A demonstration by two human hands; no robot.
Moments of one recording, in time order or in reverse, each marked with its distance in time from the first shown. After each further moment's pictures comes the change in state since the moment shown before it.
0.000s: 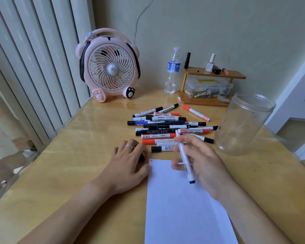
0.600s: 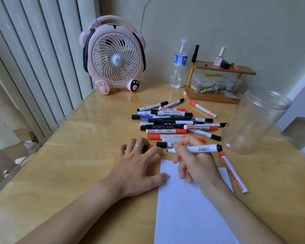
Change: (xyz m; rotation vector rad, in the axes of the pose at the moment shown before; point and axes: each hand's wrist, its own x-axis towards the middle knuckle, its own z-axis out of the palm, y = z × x) left_hand -0.008 0.017 0.003 0.015 -0.067 -0.030; right_hand 0.011 0.016 0.031 -0.212 0.153 0.020
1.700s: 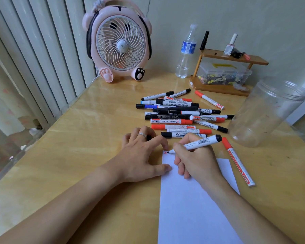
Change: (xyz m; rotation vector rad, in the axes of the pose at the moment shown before) left_hand 0.003 -0.002 -0.007 -0.123 -0.057 0.013; right_hand 0.001 0.013 0.012 -0.121 0.019 0.042
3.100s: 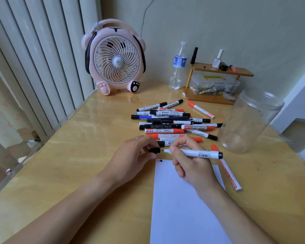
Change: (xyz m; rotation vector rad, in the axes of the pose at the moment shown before) left_hand 0.006 -0.001 -0.005 -0.258 0.231 0.109; right_hand -0.011 -0.004 -0.016 0.265 -0.101 -0.159
